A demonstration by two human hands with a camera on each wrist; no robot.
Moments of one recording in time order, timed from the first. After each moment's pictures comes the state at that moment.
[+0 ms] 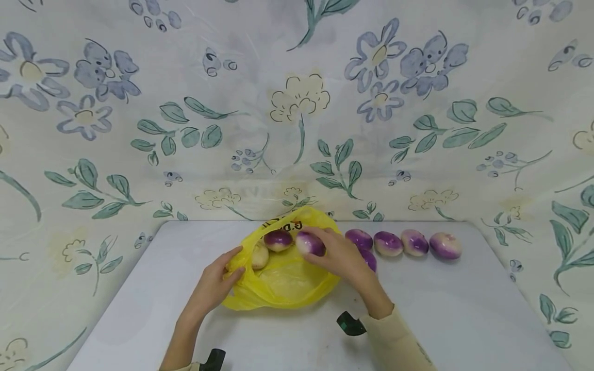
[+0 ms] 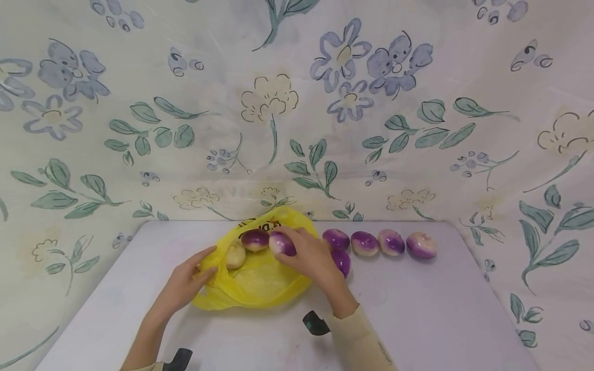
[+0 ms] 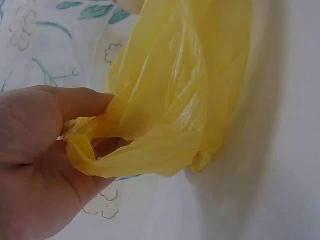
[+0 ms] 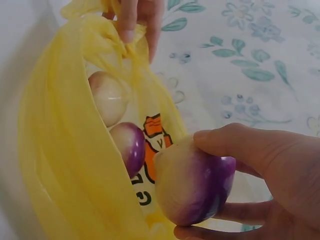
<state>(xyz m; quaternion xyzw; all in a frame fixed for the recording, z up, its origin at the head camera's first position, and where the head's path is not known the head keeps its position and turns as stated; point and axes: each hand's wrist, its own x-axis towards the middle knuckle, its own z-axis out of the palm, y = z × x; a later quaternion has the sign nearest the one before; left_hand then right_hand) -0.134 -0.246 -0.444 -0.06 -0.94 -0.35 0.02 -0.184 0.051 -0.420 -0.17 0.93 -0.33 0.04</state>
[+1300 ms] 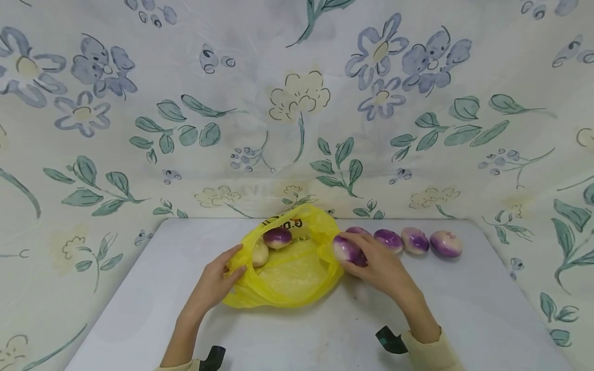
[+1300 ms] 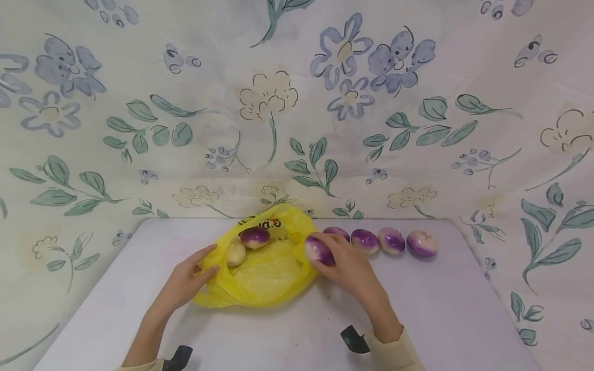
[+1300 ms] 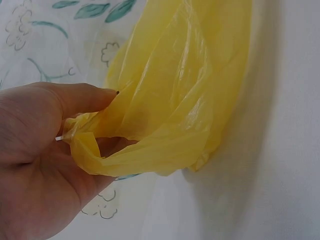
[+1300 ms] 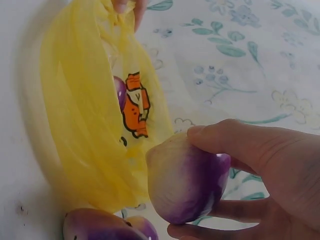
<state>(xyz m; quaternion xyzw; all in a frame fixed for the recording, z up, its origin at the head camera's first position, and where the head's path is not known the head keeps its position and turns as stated) -0.141 -0.246 -0.447 -0.05 -0.94 -0.34 0.01 -0.155 0.125 -0.424 -0.17 0.94 -0.29 -0.03</state>
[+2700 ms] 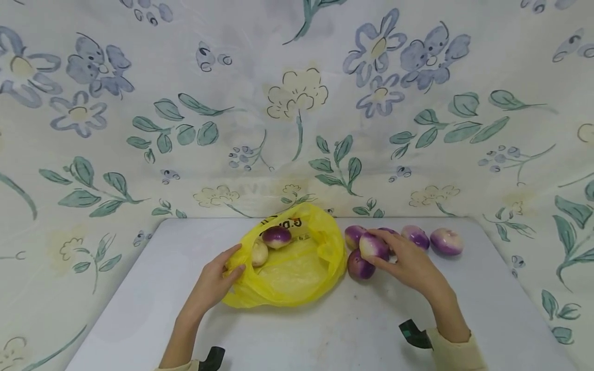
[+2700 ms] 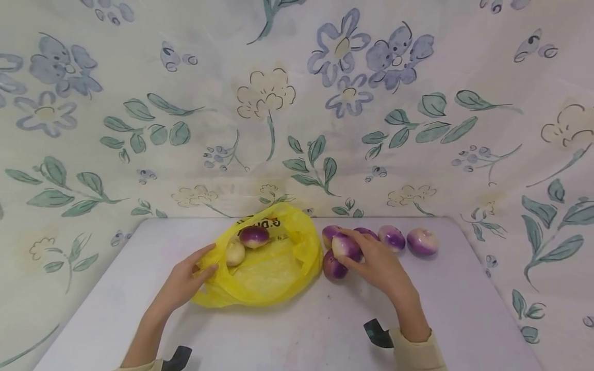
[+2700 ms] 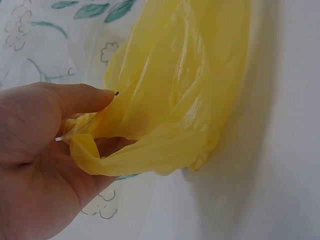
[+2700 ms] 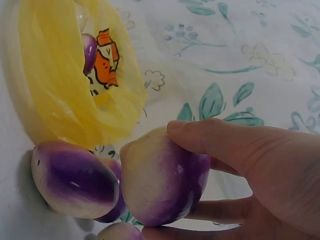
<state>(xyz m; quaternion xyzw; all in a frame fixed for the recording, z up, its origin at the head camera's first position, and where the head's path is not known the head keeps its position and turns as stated) -0.141 -0.244 -0.441 -0.04 -0.94 -0.34 0.00 -0.158 0.180 -0.422 -0.17 0.94 -0.29 -0.02</state>
